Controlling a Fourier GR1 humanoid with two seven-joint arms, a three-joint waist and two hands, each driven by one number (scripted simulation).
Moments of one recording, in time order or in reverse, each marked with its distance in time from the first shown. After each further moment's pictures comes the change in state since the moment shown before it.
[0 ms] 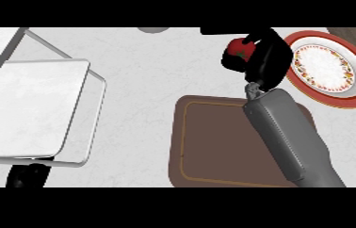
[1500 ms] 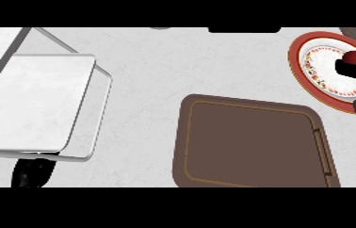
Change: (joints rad) left arm -0.036 -0.033 0.010 -0.003 -0.026 -0.044 0.018; right arm 0.087 -0.381 -0.455 0.479 -0.494 -0.176 -0.546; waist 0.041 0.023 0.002
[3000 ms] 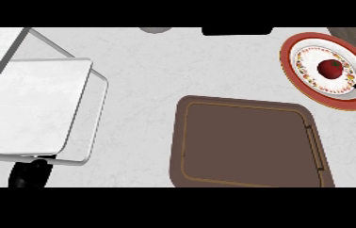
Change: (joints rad) left arm 0.032 -0.027 0.039 -0.009 -0.035 0.000 0.028; right arm 0.097 -0.046 -0.461 0.213 -0.635 0.570 -0.860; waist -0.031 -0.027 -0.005
